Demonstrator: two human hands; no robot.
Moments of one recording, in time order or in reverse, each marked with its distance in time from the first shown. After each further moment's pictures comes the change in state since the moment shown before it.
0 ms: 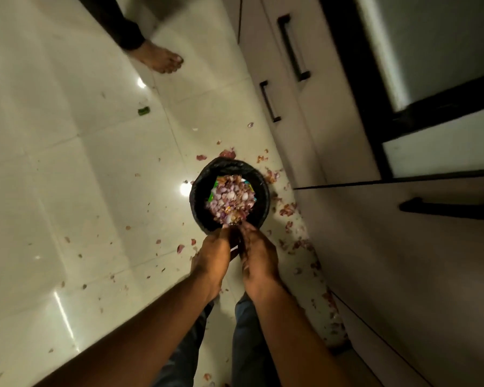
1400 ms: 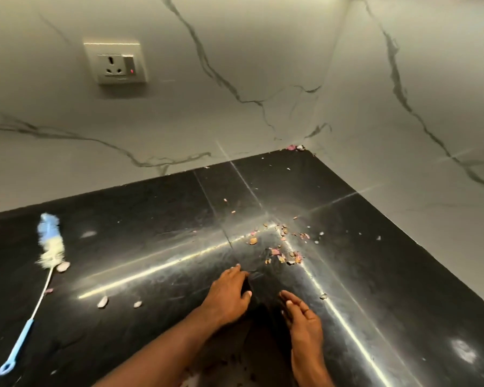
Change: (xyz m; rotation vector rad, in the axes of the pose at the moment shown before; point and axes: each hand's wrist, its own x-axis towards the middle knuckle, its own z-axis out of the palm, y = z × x) left_hand -0.490 -0.231 0.435 2.093 -1.364 1.483; right_hand -0.477 0.117 -0.486 1.246 1.063 -0.746
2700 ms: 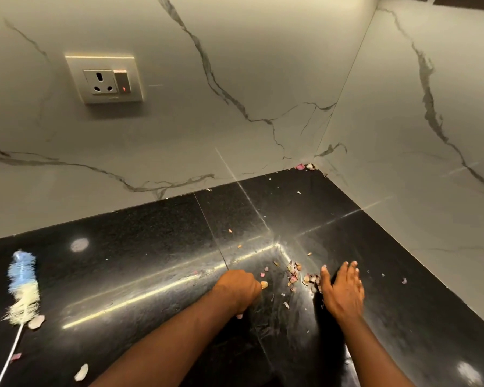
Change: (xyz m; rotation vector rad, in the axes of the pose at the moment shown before) left_hand 0.115 0.019 -0.109 0.683 -0.378 0.220; right_hand 0.238 -0.077 -0.001 -1.249 0.210 -0.385
